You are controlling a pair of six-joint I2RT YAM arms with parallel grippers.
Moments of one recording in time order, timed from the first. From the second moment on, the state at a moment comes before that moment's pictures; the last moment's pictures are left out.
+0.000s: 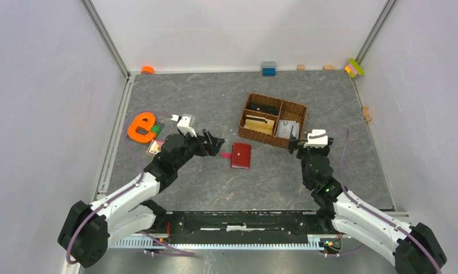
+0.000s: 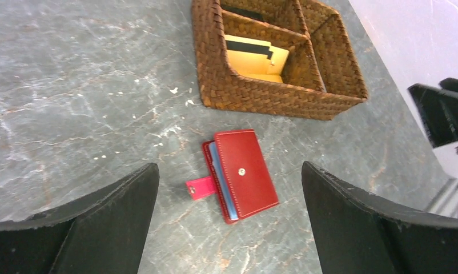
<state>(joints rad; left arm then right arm) -0.58 1.00 0.46 0.28 0.02 -0.51 0.70 0.73 0.21 0.47 0.76 -0.01</state>
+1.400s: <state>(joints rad) -0.58 0.95 0.35 0.43 -0.16 -0.37 0.19 1.39 0.01 1.42 0.50 -0.25</state>
